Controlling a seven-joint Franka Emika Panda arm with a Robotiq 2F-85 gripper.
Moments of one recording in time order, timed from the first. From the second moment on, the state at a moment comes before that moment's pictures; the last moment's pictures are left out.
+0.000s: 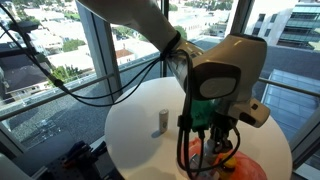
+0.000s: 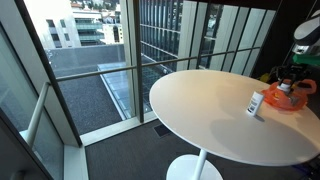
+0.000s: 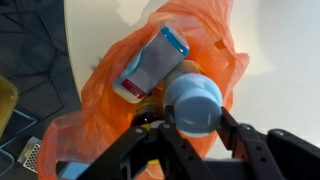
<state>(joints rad) -0.30 0.34 -0.32 -2.05 0.10 2.39 0.28</state>
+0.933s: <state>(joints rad) -0.31 0.34 -0.31 -2.05 0.14 2.40 0.23</state>
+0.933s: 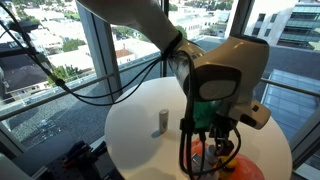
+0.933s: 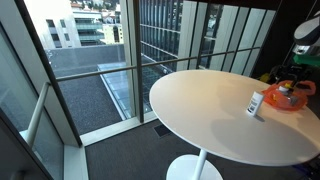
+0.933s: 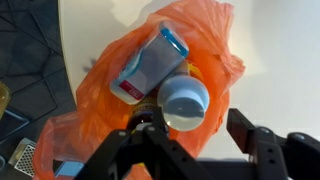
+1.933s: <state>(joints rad) -0.20 0.11 -0.28 -2.17 -0.09 2.22 0.20</state>
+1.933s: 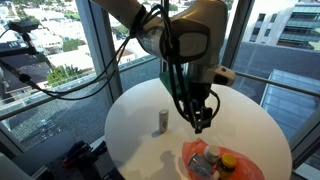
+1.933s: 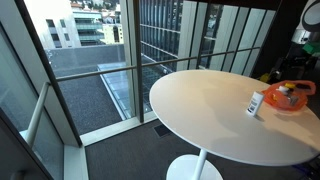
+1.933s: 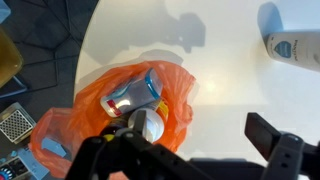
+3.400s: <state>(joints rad) -0.05 -0.25 -0.08 -2.27 -0.10 1.83 -0.11</state>
